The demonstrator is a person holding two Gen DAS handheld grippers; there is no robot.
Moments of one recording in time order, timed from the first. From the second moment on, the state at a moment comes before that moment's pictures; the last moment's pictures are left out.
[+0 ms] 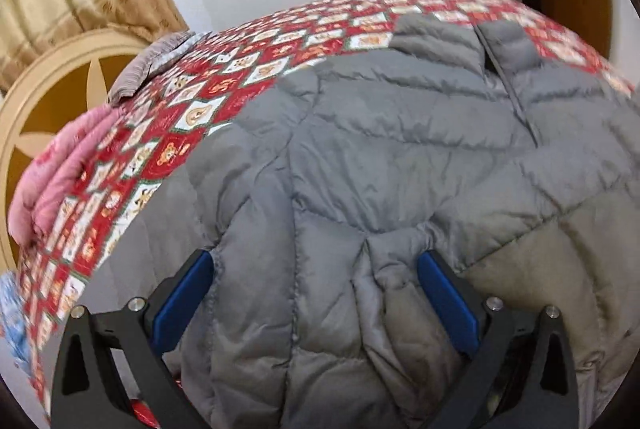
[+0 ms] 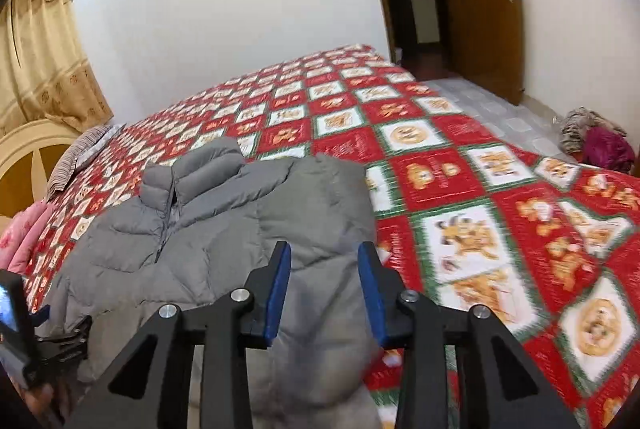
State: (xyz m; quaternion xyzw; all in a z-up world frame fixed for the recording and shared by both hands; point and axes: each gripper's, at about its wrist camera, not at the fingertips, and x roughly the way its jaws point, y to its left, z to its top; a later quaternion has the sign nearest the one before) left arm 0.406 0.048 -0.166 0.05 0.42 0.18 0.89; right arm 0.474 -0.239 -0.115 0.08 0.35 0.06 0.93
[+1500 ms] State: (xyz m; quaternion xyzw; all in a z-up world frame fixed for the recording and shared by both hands) left arm 0.415 0.052 -0.186 -0.02 0.43 0.15 0.89; right arm 0.483 -0.201 -0.119 0.00 0.39 0.07 0.92
